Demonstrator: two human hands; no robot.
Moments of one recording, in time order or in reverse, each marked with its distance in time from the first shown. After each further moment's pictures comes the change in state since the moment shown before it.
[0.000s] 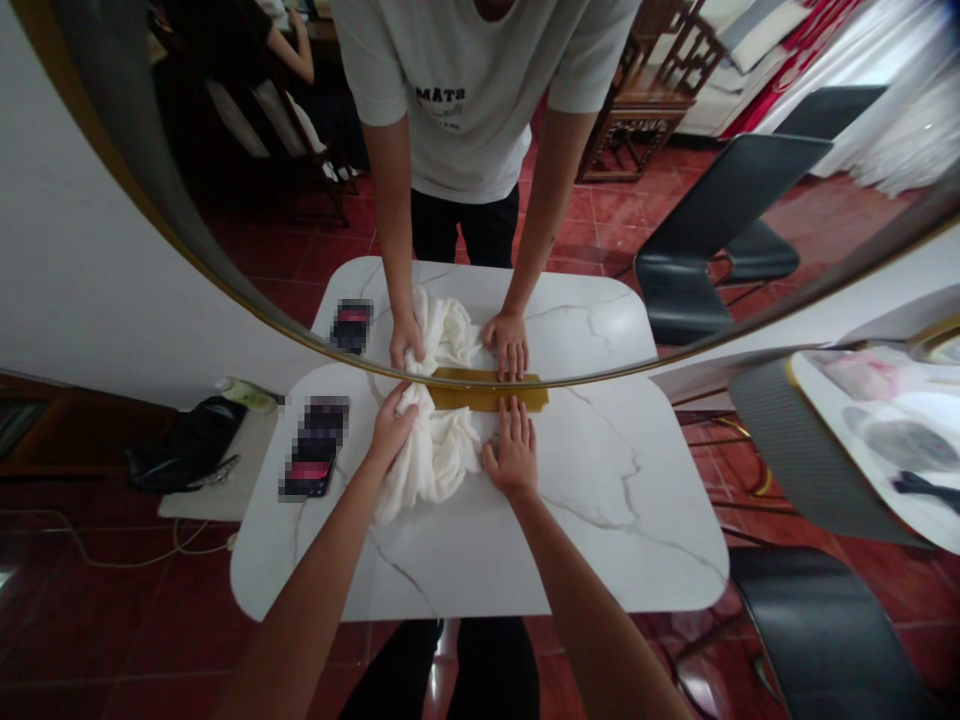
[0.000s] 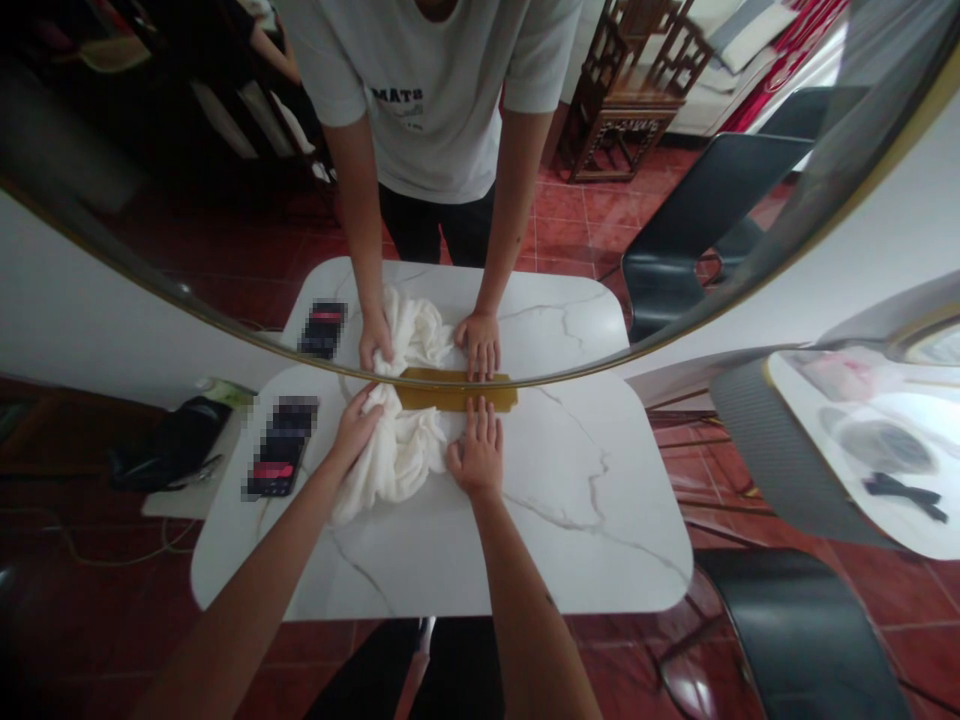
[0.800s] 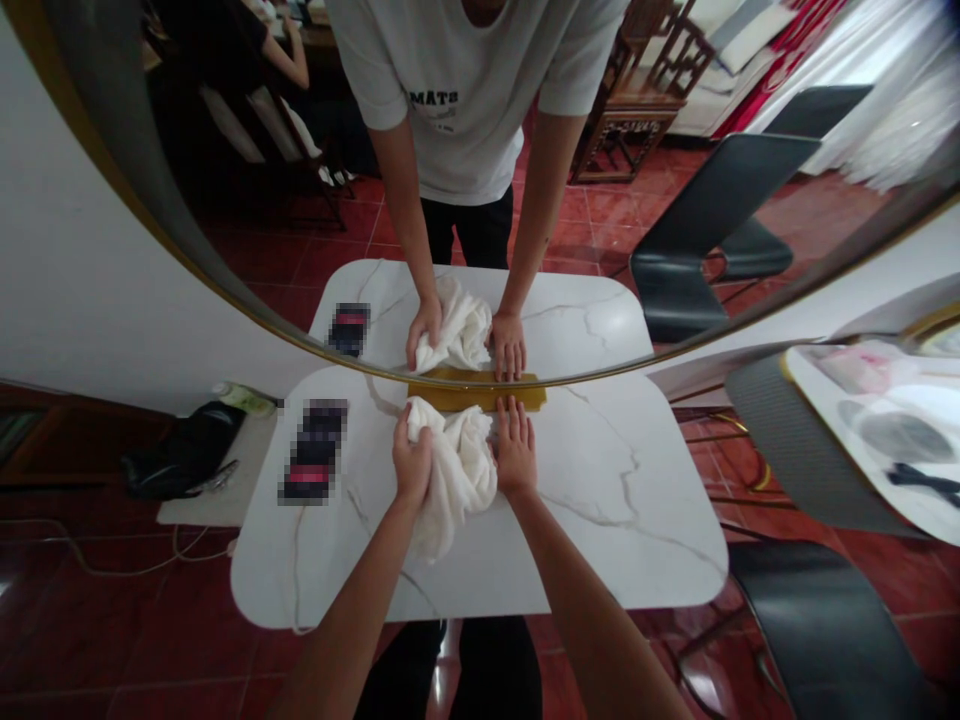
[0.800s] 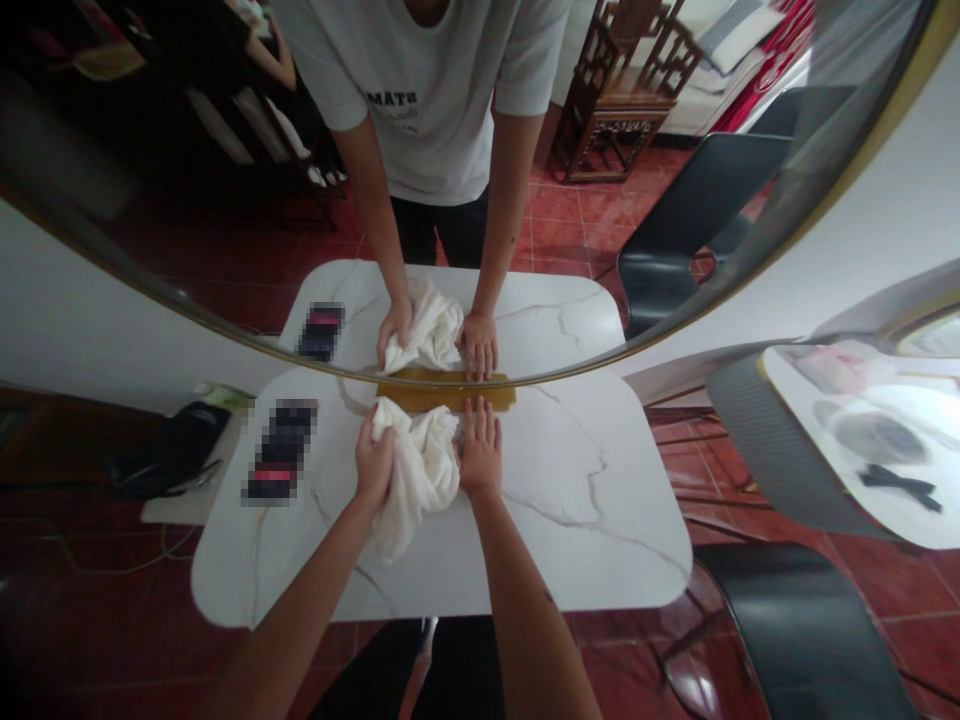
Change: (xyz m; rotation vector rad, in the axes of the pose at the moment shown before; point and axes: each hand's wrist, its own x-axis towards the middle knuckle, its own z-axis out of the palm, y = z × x) left_hand -0.064 0.012 0.043 0.016 0.221 -0.079; right_hand 0.000 0.002 0.005 0.011 -0.015 0.009
